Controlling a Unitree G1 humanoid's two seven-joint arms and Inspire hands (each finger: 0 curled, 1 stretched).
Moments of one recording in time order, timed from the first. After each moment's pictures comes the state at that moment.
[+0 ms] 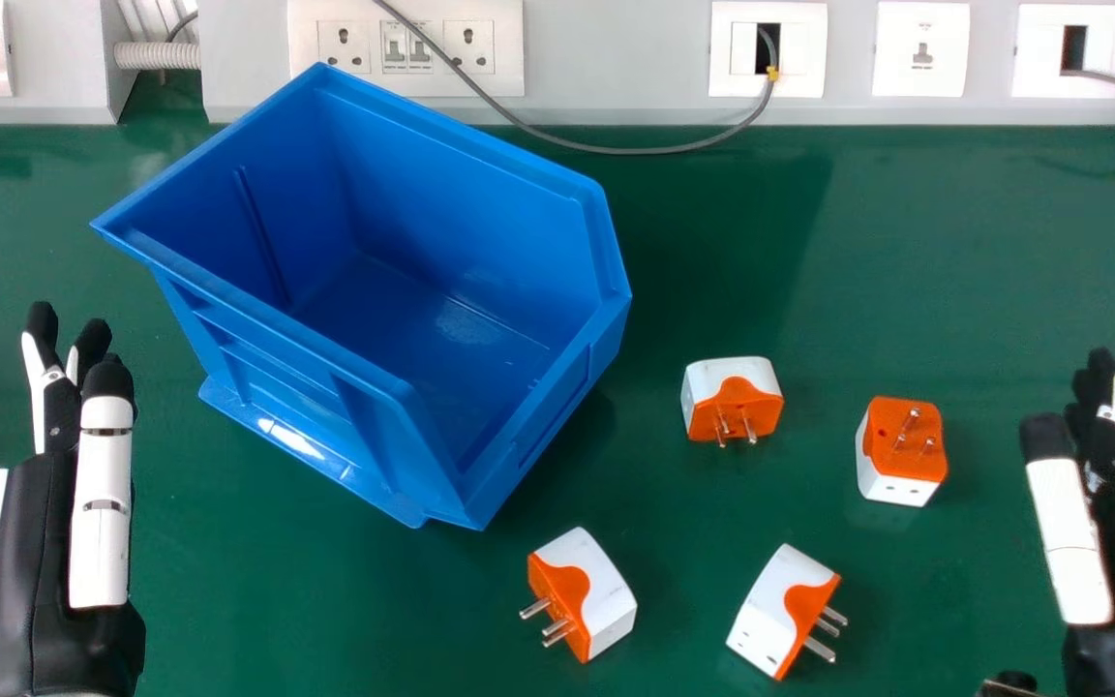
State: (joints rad) left arm 0.37 0.09 0.26 -0.25 -0.13 -0.23 -0.06; right arm 0.32 -0.09 -0.18 -0.07 -0.13 -0.27 -0.06
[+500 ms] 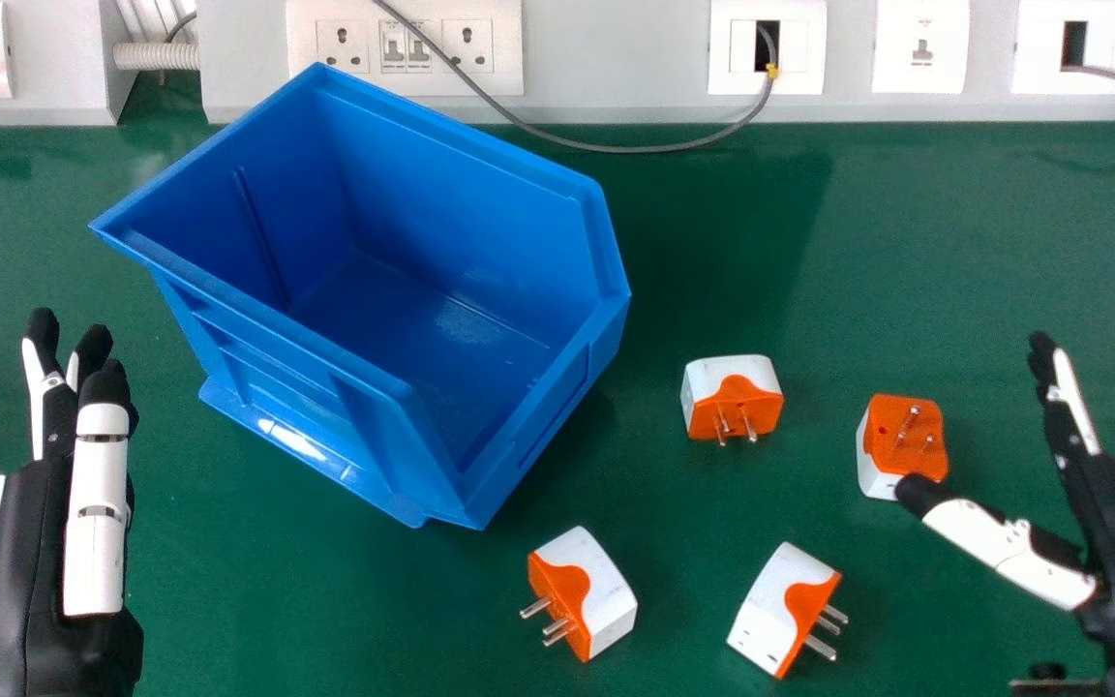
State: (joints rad) left arm 0.38 0.09 0.26 -0.26 -0.15 -0.23 -0.09; right arm 0.15 -0.37 -0.17 0.21 -0.22 -0.38 0.02
